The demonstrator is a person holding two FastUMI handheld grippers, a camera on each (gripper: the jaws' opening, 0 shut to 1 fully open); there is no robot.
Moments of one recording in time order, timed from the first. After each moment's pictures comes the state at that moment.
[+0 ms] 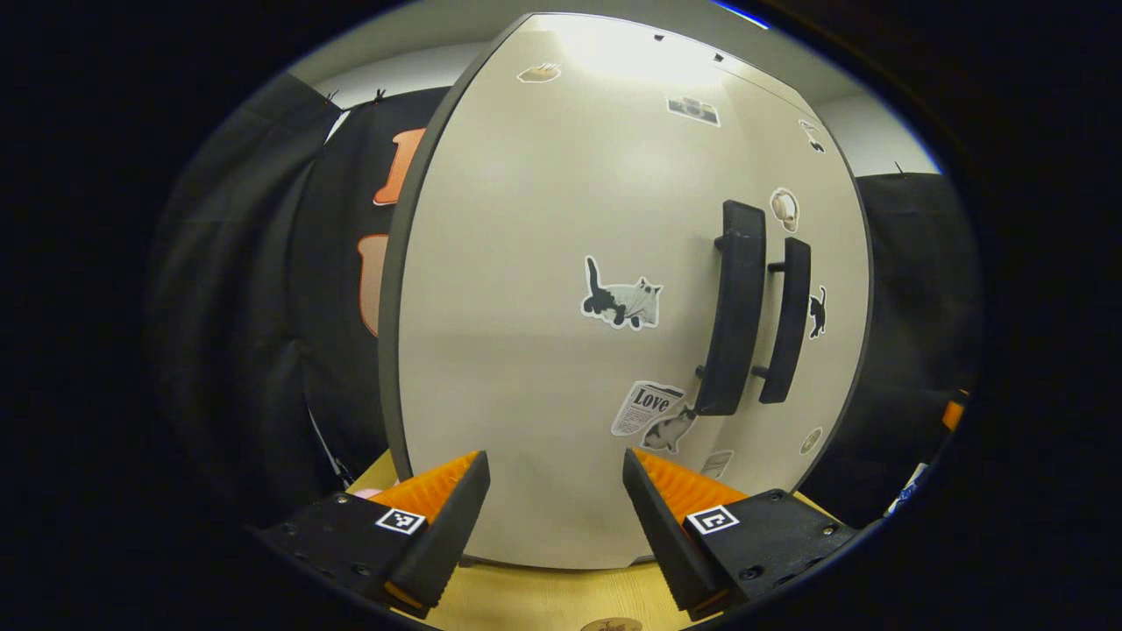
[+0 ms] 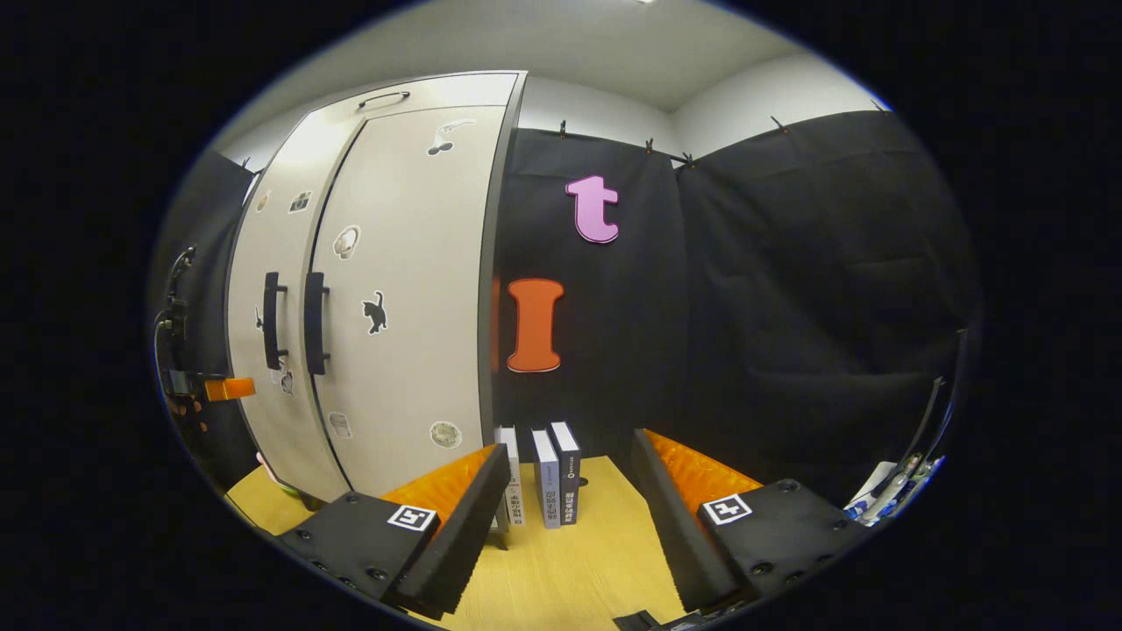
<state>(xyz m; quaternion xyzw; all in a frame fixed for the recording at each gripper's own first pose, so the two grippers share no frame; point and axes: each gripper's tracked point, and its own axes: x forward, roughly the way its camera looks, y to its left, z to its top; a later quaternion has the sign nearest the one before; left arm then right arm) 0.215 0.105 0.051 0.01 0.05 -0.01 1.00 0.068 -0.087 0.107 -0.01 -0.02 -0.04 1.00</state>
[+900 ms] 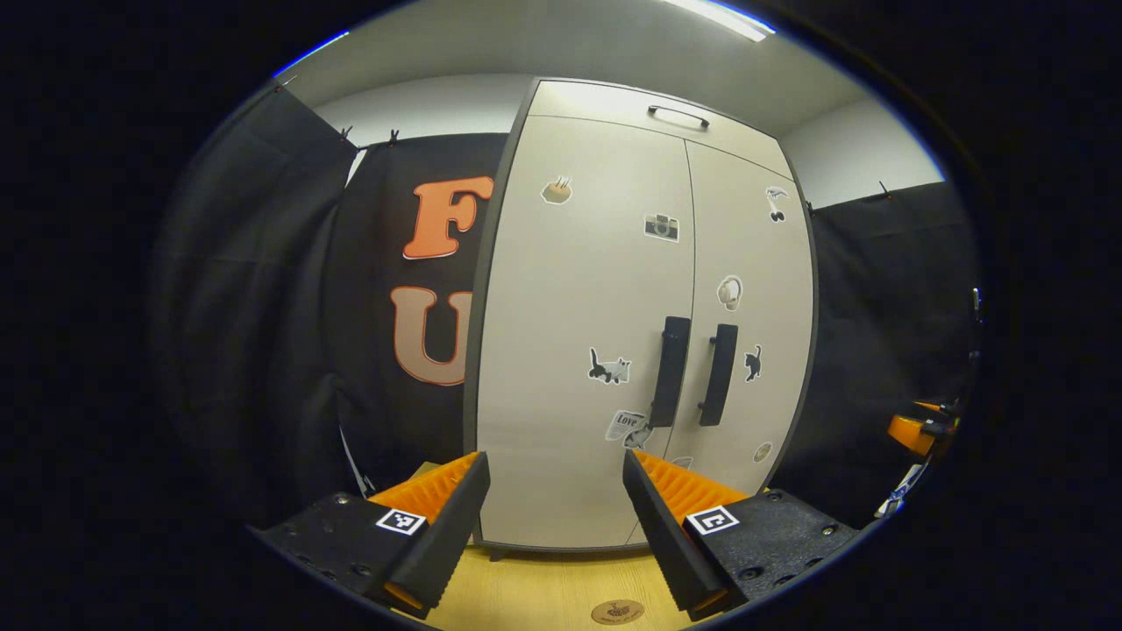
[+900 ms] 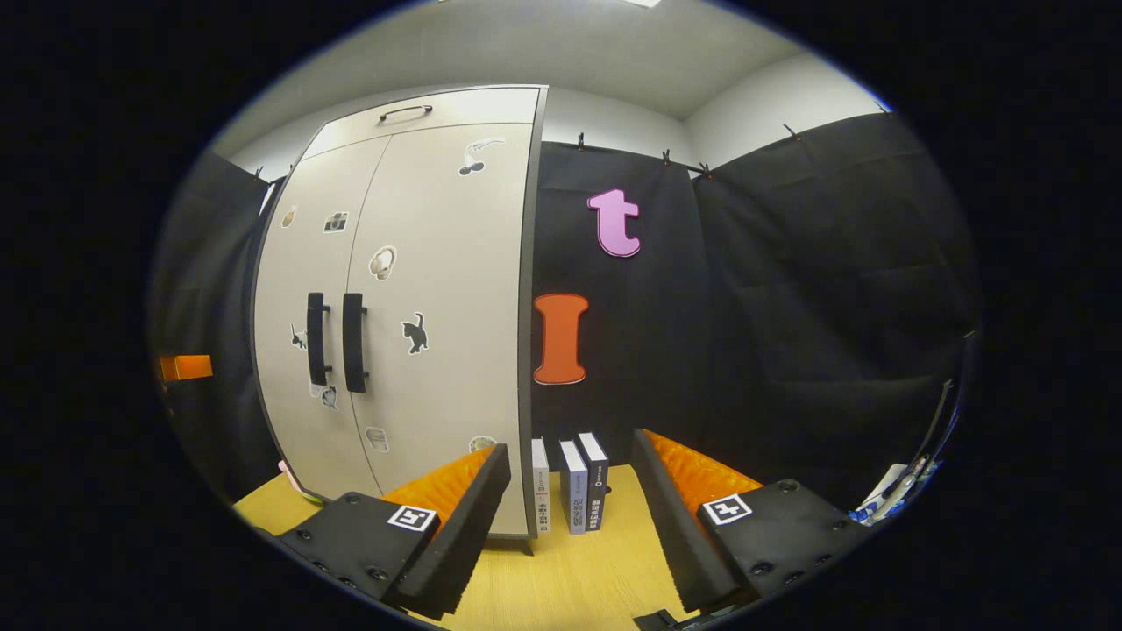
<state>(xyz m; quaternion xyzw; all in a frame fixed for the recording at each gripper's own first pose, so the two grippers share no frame) 0.080 0.132 0.136 0.02 0.00 0.00 1.00 0.053 -0.048 0.125 0.00 -0.04 -0.01 1.00</state>
